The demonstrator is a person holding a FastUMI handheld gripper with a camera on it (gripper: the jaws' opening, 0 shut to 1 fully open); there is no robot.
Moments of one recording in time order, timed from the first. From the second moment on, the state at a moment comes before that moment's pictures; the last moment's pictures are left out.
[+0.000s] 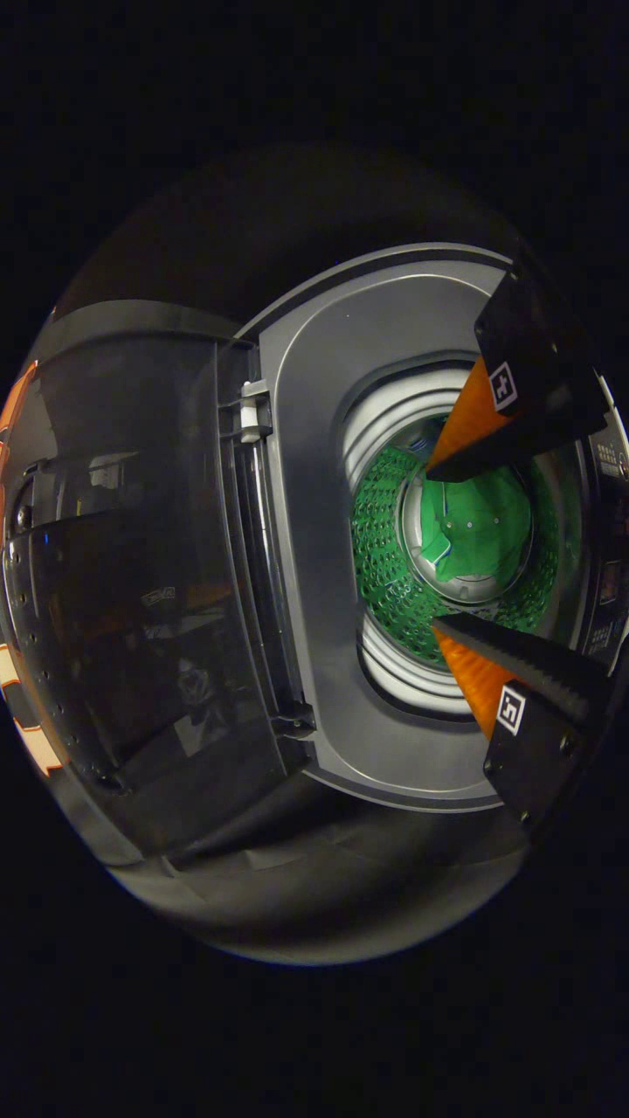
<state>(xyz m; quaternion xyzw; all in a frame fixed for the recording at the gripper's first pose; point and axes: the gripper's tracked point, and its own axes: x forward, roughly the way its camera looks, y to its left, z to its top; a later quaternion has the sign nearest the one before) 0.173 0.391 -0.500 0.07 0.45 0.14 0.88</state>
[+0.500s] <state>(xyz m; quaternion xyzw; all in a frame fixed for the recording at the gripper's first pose) 0.188 0.382 -0.435 0.07 0.38 0.15 0.91</state>
